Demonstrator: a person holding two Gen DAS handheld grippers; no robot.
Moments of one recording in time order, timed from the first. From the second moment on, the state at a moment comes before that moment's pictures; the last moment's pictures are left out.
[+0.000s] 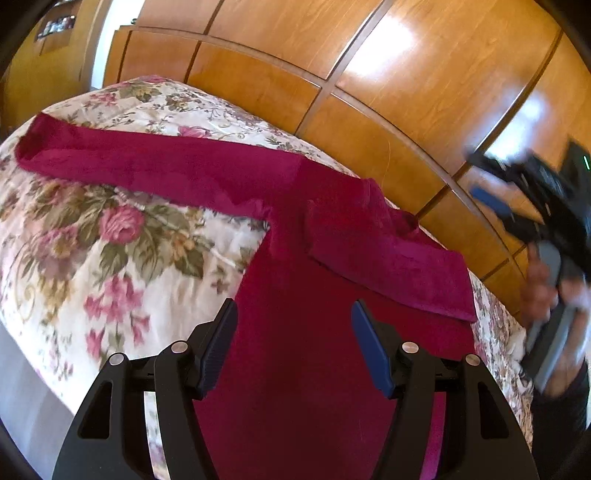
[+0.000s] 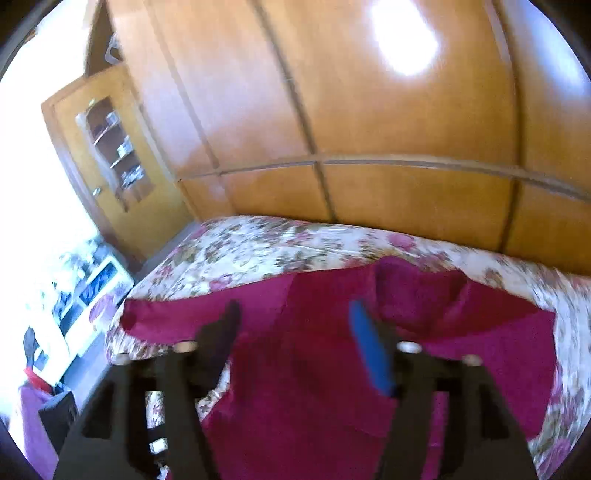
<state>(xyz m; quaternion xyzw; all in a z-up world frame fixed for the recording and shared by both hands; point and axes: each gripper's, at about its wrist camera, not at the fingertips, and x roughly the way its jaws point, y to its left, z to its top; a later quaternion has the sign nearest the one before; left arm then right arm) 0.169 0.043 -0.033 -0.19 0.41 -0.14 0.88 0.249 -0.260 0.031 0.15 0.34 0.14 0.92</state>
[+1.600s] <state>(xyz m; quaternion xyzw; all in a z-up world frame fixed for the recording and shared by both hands) 0.314 -0.027 -0.035 -0.07 0.35 -0.13 0.92 0.289 -0.353 -0.089 0.02 0.43 -0.09 0.90</state>
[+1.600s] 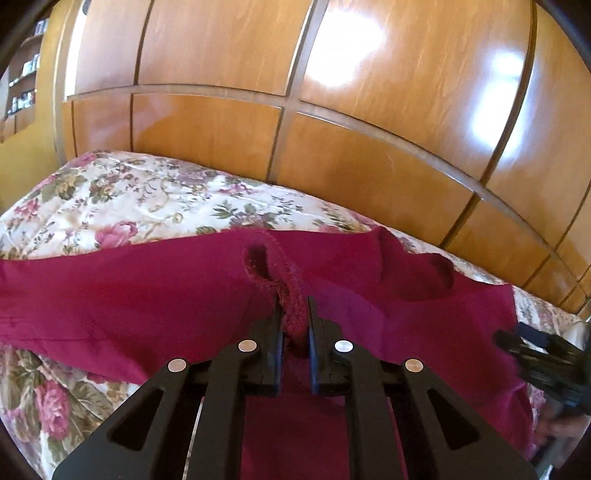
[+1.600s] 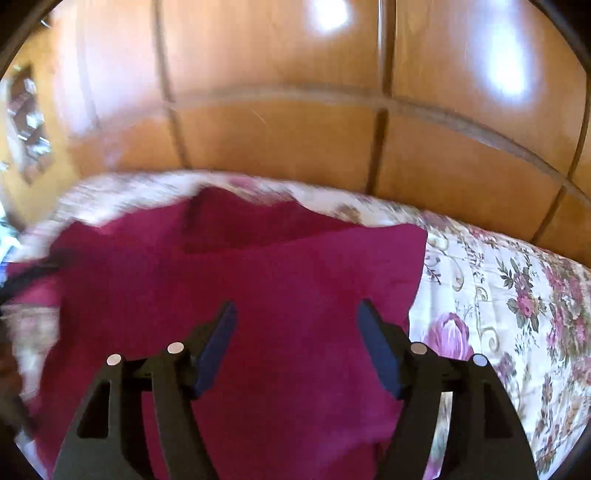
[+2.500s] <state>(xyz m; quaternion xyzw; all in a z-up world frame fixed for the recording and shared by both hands) 0.217 0.107 -0.065 -0.15 0.42 0.00 0.89 0.252 -0.260 -0.106 0.00 0.43 -0.06 0.90</state>
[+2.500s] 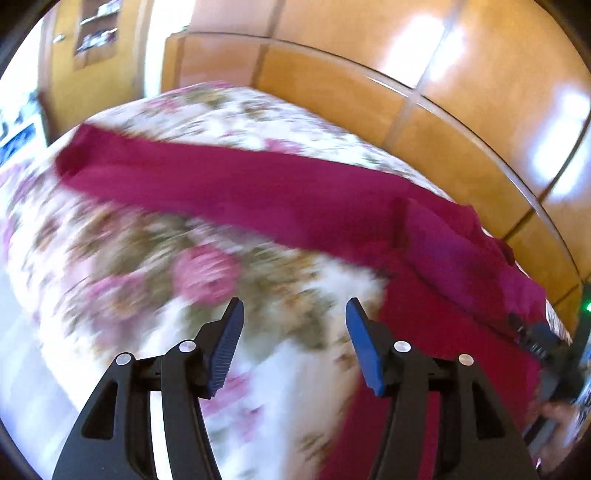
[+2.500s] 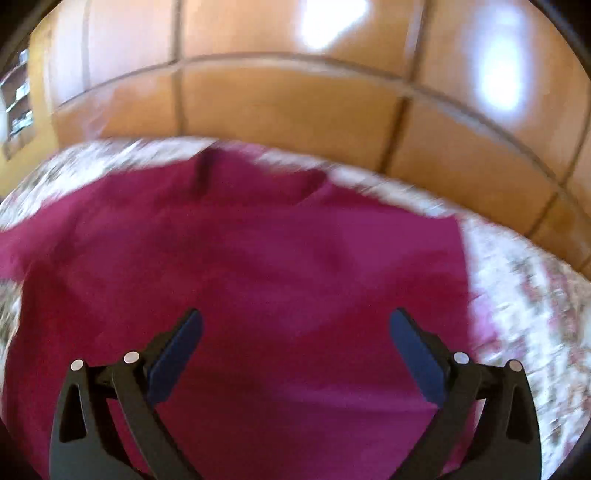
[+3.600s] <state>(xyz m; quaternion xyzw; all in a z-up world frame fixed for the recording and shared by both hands) 0.297 0.322 -0.071 -0.24 0.38 0.23 0.86 0.264 -0.243 -0.133 -0.04 0.45 -0.07 0.89</state>
